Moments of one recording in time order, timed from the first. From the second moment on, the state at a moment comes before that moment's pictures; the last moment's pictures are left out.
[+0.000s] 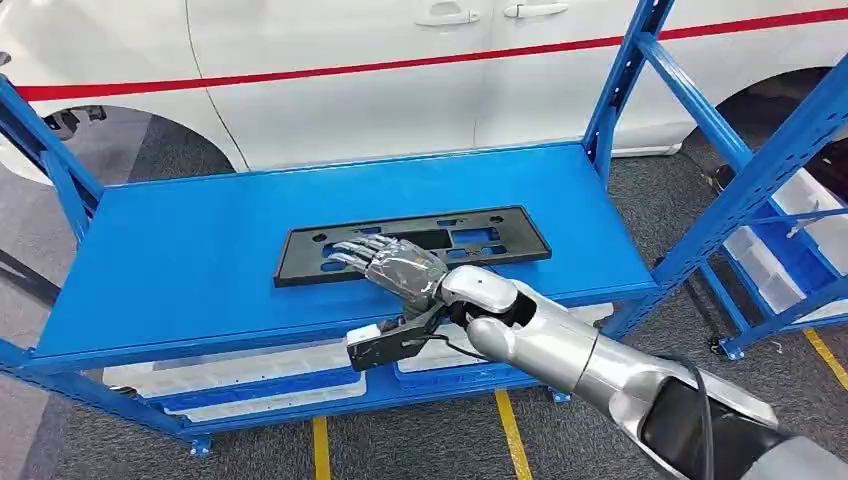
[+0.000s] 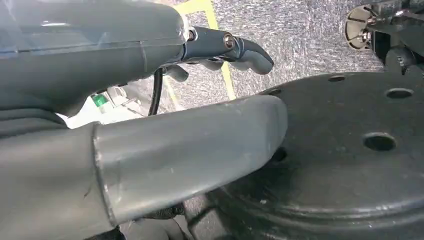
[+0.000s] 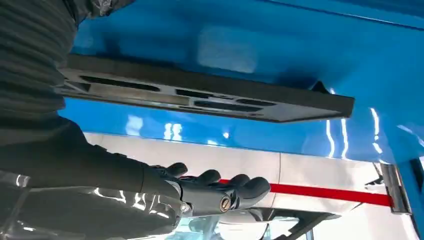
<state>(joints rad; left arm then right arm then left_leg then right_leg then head) -0.01 -0.03 -1.12 -0.01 1.23 -0.28 -0.25 -0.70 -0.29 0.83 -1.34 0.87 0.13 0.00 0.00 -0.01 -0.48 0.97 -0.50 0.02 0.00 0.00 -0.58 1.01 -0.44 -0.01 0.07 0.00</state>
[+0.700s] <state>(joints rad) -0.03 -0.02 -1.14 -0.01 1.22 -0.29 -0.24 -0.83 -0.05 0.87 -0.87 1.06 -0.02 0.05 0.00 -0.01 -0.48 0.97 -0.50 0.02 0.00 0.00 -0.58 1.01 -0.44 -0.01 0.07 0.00</state>
